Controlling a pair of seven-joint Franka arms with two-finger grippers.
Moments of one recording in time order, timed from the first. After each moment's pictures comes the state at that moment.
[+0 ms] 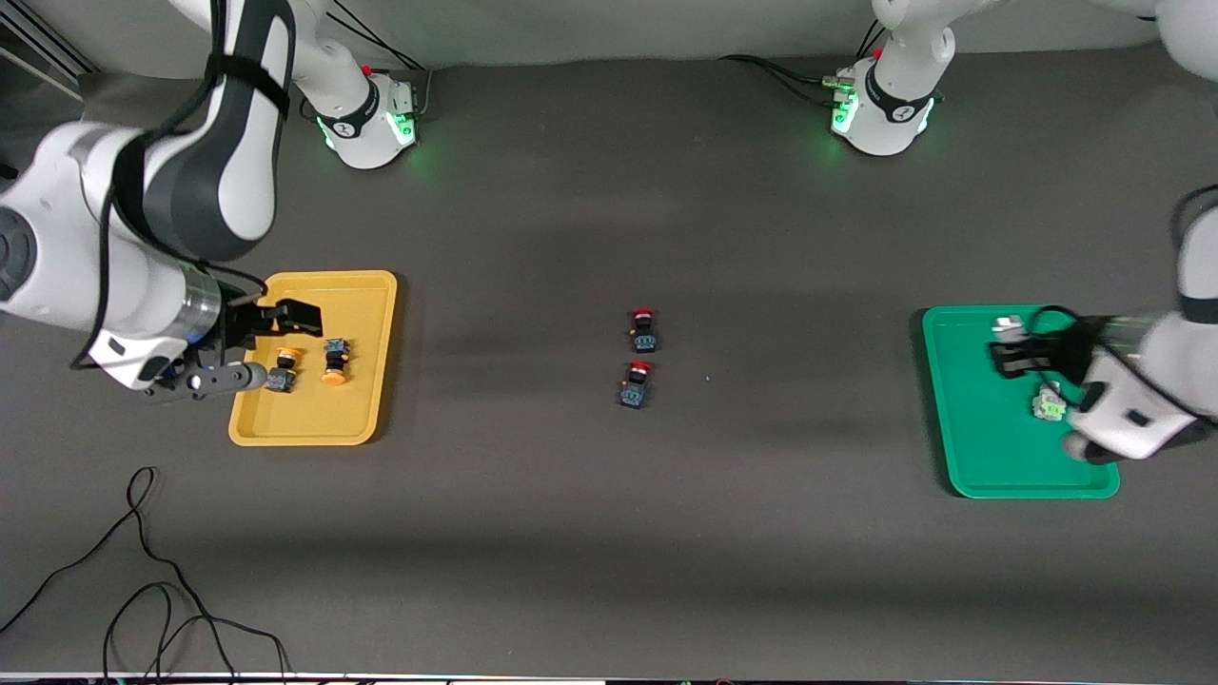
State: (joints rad) left arm 0.31 0.57 -0.49 -1.10 0.18 1.23 -0.32; right arm 1.30 0.61 -1.48 -1.62 0.58 1.51 -0.37
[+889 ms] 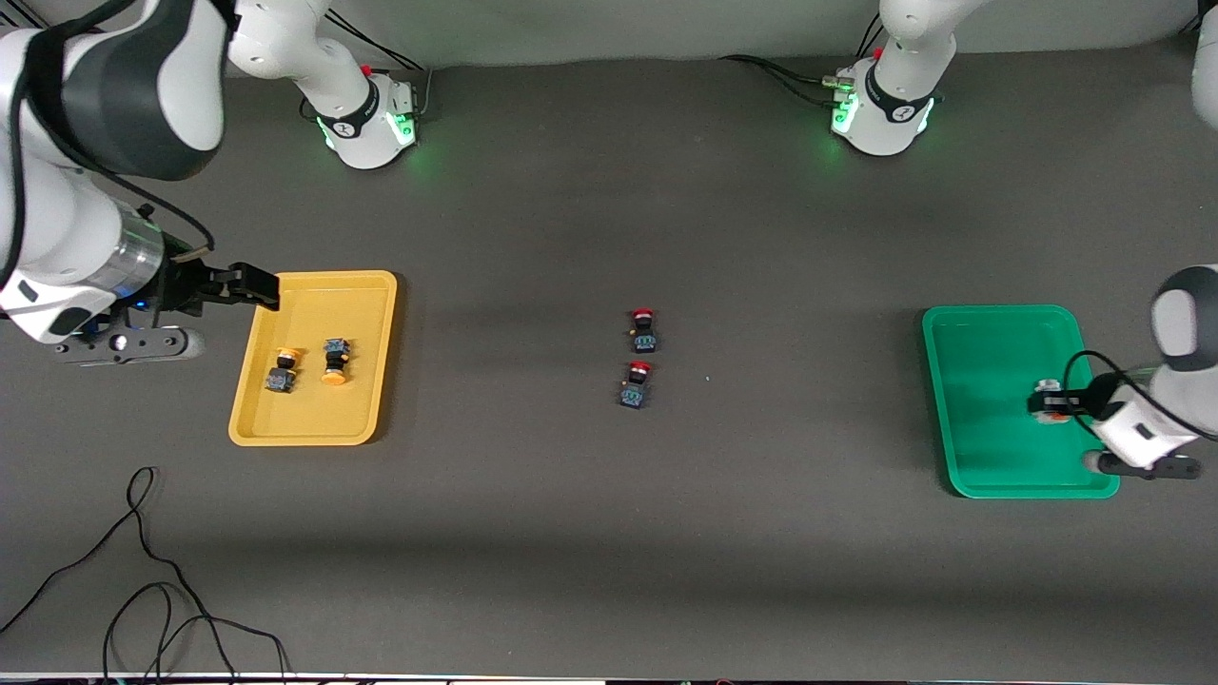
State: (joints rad) left arm 0.60 0.57 -0.49 -1.71 0.26 2.06 0.08; right arm 1.21 0.39 -1.33 -1.50 0.34 1.44 -0.15
